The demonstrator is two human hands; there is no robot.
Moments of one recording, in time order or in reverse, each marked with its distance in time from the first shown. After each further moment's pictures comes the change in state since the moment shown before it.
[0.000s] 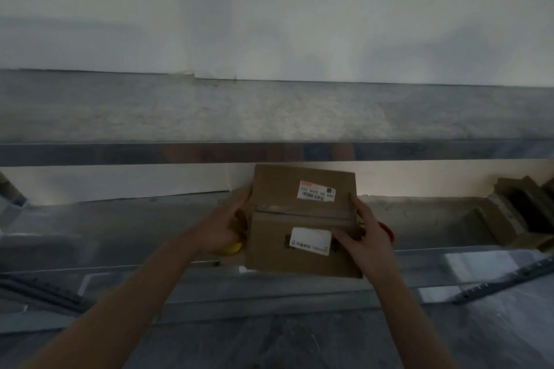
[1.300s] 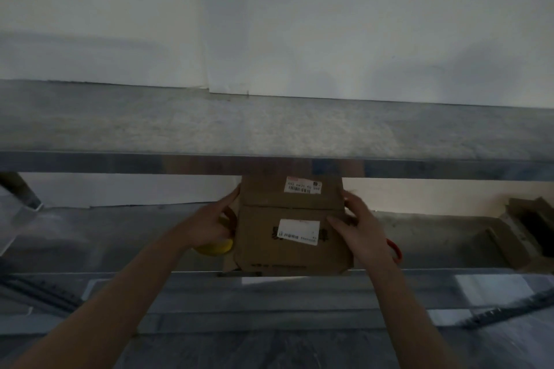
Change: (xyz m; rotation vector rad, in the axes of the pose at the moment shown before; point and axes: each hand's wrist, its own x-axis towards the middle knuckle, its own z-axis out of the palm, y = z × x) left_hand -0.005 -0.005 -0.036 -0.064 0.066 -0.142; right_hand 0.036 -0.040 0.007 0.128 -0.058 -0.020
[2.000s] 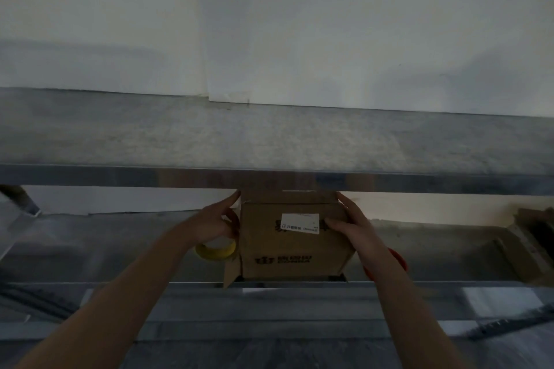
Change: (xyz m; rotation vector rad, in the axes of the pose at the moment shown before) left_hand 0.026 0.001 -0.009 -0.156 -0.023 -0.131; right_hand 0.039 0.011 0.006 0.316 -0.169 0.187
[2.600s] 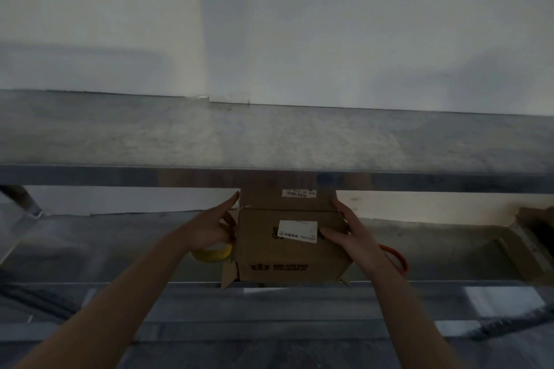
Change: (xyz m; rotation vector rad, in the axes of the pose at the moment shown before) left_hand -0.008 -0.004 0.002 0.093 0.007 0.024; right_hand -0.009 0.009 0.002 -0.135 -0.050 -0.063
